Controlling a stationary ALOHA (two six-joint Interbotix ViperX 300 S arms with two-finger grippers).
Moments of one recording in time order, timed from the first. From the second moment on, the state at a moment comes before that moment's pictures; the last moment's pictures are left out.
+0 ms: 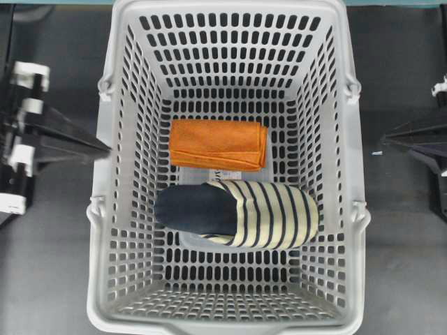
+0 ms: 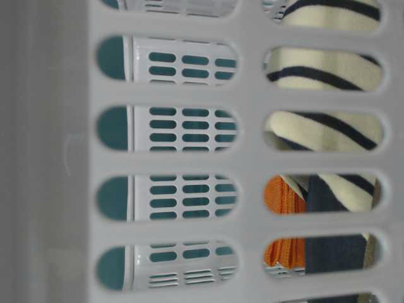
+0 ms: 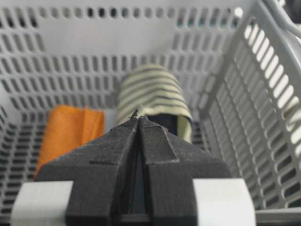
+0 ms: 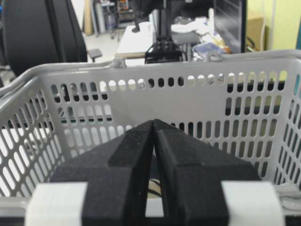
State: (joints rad) left arm -0.09 -0.76 0.71 0.04 0.27 -0.07; right arm 0.02 -1.01 1.18 0.02 -0.20 0.04
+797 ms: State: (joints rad) left arm -0.14 0.03 -0.03 0.04 0.92 -0.11; right arm 0.03 -1.02 1.19 0.02 -0.19 0.04
